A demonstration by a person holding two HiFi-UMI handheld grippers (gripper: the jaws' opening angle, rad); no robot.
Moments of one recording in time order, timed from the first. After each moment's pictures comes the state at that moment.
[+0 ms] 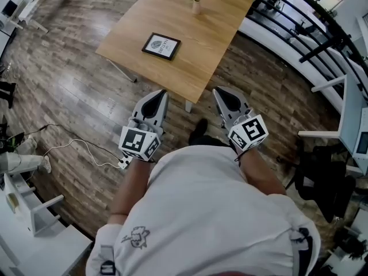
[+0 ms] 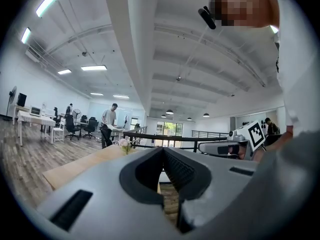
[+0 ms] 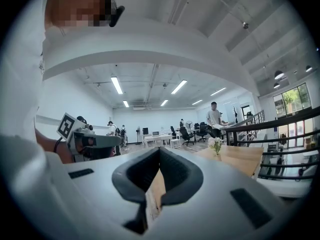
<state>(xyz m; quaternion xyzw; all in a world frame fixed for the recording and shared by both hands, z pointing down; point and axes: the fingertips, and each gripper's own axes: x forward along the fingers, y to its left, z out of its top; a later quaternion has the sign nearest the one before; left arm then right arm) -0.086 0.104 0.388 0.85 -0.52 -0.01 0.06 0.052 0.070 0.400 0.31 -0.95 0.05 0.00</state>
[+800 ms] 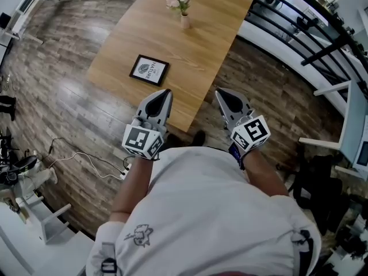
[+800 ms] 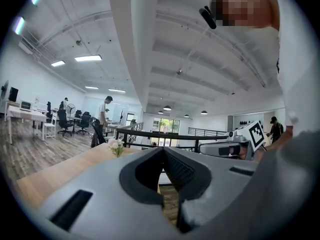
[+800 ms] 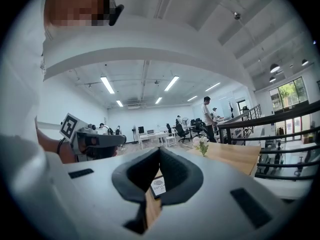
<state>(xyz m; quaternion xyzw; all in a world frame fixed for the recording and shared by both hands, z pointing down) -0.034 -0.067 0.396 0.87 -0.49 0.01 0.08 0.100 -0.089 0.412 0.32 -0.94 0.08 0.01</state>
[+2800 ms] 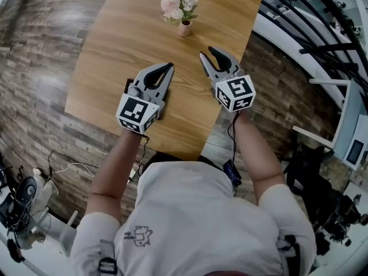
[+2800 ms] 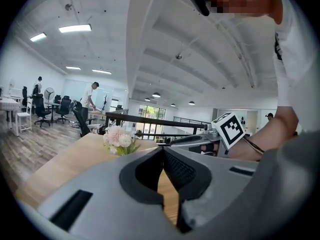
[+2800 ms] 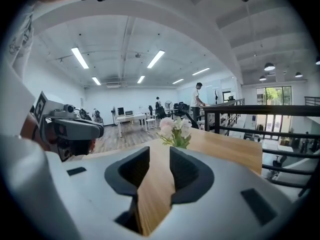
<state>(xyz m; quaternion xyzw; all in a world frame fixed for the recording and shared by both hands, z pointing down) -0.095 -0.351 0.491 0.91 -0.39 0.06 0.12 -0.003 -0.407 0.527 0.41 -0.90 0.11 0.13</state>
